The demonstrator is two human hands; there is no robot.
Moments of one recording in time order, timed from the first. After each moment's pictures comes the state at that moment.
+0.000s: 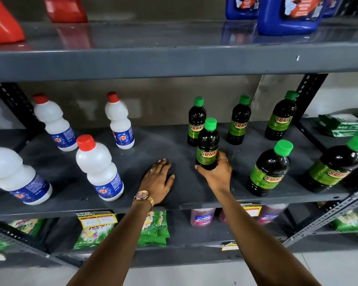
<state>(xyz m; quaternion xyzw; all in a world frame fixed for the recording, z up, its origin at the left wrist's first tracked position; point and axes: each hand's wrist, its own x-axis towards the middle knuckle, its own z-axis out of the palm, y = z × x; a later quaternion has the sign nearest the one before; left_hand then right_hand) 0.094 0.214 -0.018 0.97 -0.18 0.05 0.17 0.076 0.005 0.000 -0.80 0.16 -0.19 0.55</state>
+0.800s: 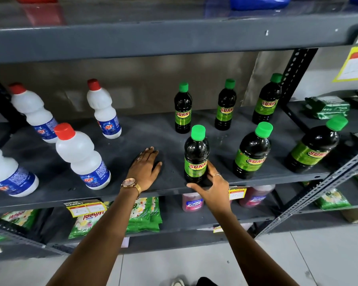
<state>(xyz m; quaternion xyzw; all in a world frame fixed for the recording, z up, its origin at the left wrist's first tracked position) 0.095 0.209 -0.021 0.97 -0.18 0.05 0.17 -0.020 -0.011 -0.017 -0.84 0.06 -0.13 0.52</state>
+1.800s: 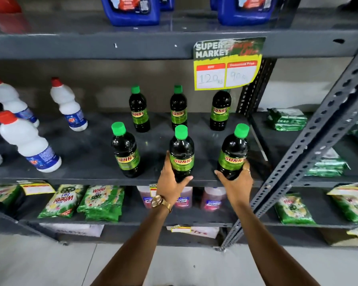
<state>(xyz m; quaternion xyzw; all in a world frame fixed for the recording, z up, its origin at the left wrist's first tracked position) -0.019 -0.073 -0.011 0.86 -0.04 0.08 0.50 -0.037 -0.275 -0.007 -0.81 0.17 -0.22 0.51</state>
